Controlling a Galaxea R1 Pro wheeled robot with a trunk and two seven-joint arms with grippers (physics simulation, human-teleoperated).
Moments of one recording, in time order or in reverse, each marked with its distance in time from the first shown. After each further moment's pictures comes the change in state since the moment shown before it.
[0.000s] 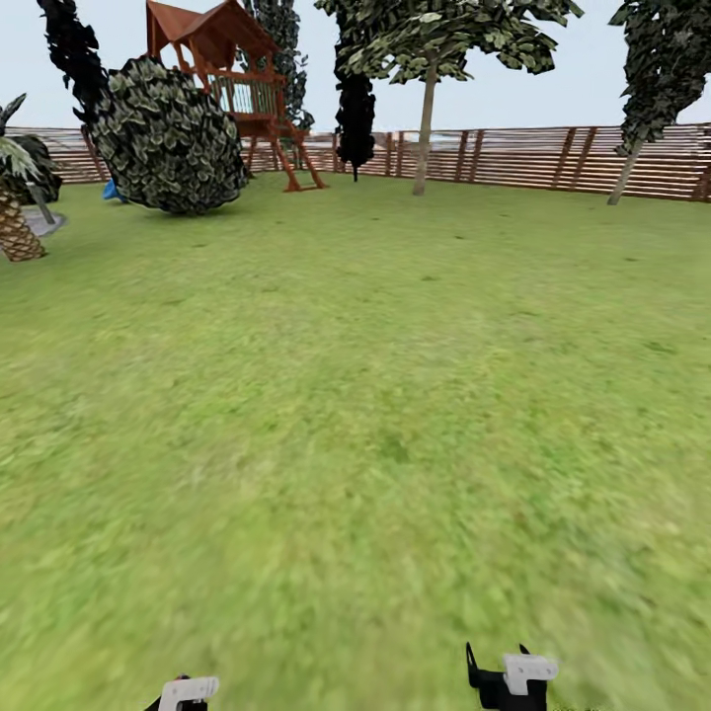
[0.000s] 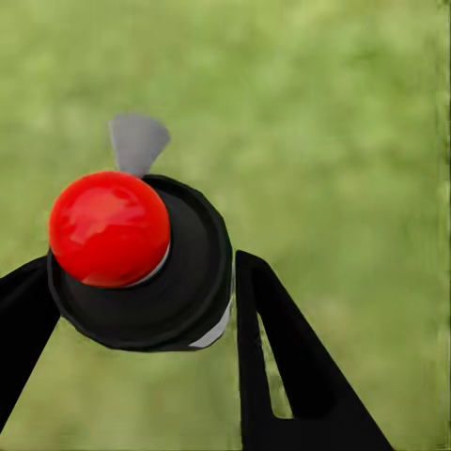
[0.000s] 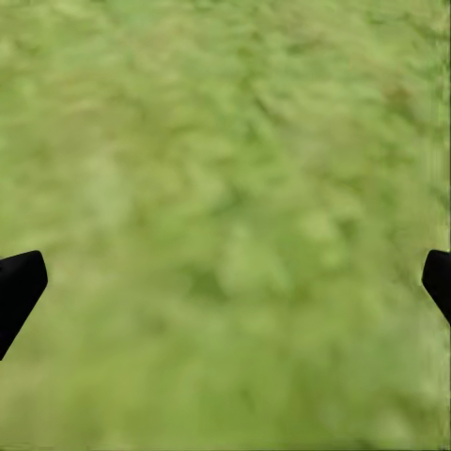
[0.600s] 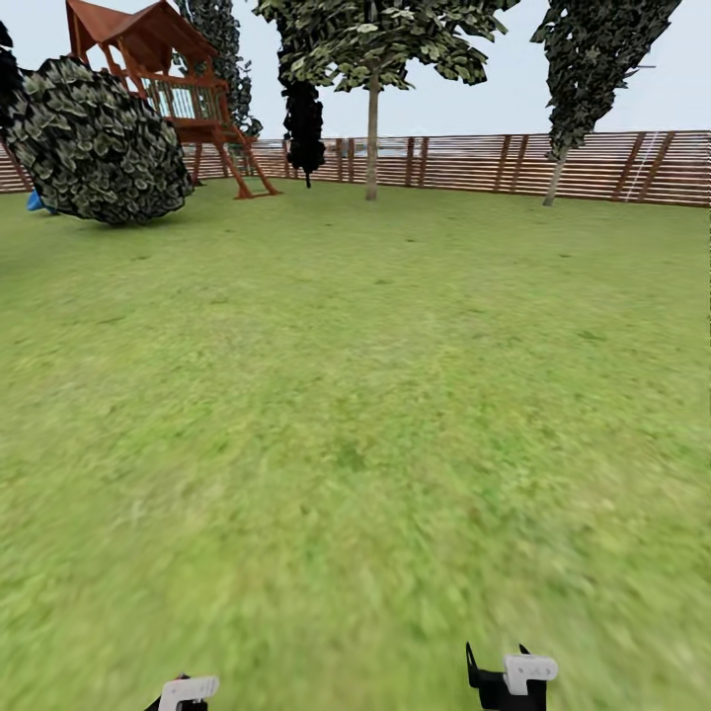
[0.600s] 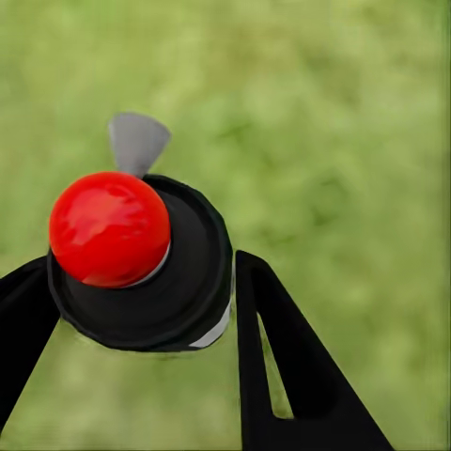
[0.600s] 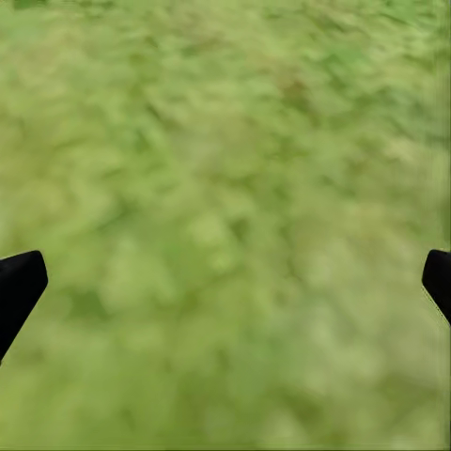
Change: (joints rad) left arm 0.000 0.000 0.000 0.000 0.001 0.001 0.000; right arm 0.000 0.001 0.000 0.000 0.000 0.000 0.000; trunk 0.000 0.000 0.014
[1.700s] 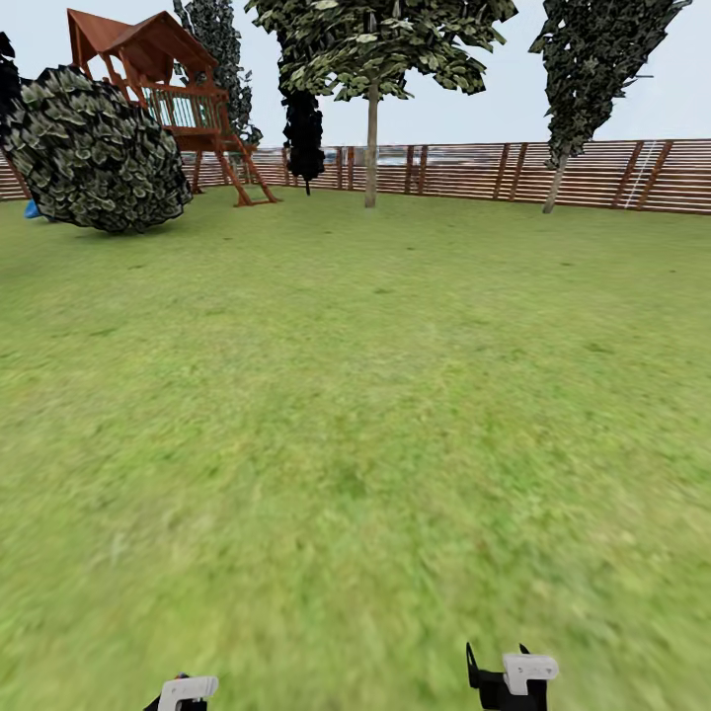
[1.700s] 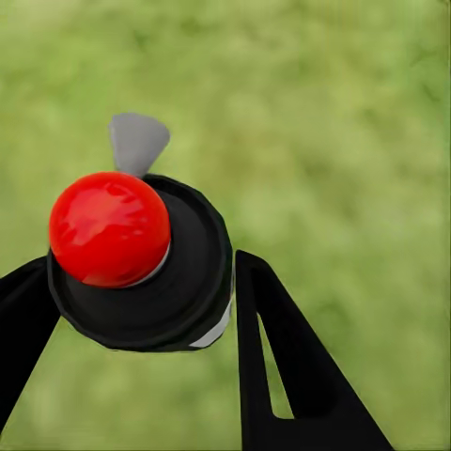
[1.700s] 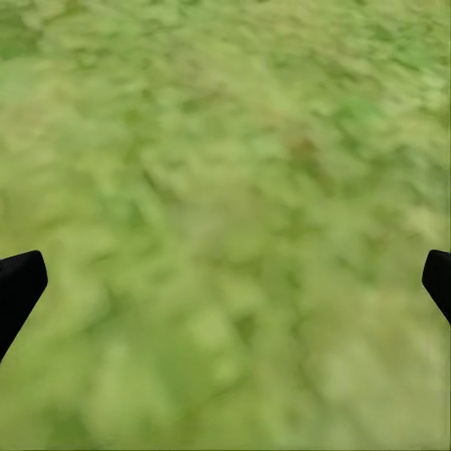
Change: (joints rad) left arm -0.001 0.002 0.001 -0.002 0.000 0.001 0.002; right arm 0.000 -0.002 0.001 0.000 0.005 0.000 -0.001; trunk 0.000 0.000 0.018
